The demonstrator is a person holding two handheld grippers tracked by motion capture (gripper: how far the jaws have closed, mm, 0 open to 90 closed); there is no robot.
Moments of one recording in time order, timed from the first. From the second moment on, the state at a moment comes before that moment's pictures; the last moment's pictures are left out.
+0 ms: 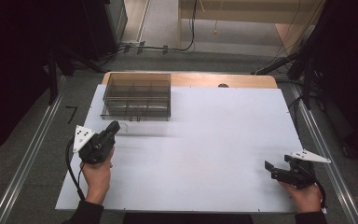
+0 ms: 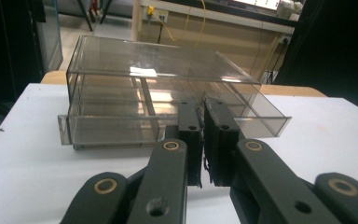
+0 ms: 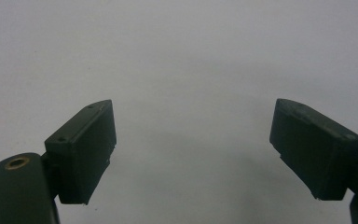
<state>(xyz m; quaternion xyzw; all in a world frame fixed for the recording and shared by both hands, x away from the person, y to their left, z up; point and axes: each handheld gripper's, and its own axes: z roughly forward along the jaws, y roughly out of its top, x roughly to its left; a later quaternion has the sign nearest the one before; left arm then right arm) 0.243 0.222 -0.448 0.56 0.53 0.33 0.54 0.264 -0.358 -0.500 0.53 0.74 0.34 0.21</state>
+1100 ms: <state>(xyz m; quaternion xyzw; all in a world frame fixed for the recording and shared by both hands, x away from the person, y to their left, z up) 0.262 0.219 -0.438 0.54 0.53 0.34 0.56 0.265 -0.358 -0.501 0.53 0.75 0.34 0.21</state>
